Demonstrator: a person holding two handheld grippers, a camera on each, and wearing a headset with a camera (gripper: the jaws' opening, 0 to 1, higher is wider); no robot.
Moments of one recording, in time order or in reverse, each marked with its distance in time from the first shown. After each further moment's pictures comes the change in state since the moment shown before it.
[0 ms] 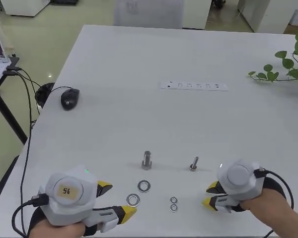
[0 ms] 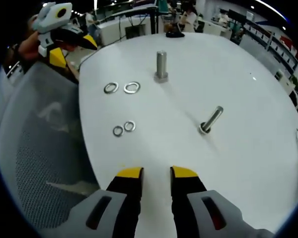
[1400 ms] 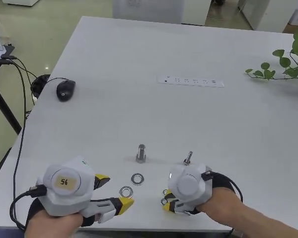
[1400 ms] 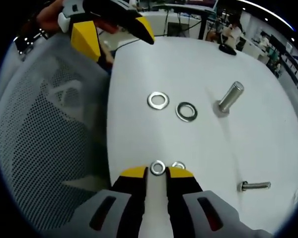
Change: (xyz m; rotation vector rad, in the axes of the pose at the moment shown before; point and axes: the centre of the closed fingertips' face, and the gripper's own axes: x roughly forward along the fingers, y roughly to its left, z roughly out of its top) left arm 0.006 -0.007 -0.001 -0.017 -0.013 0.003; right arm 0.038 0.060 0.043 -0.313 0.033 0.132
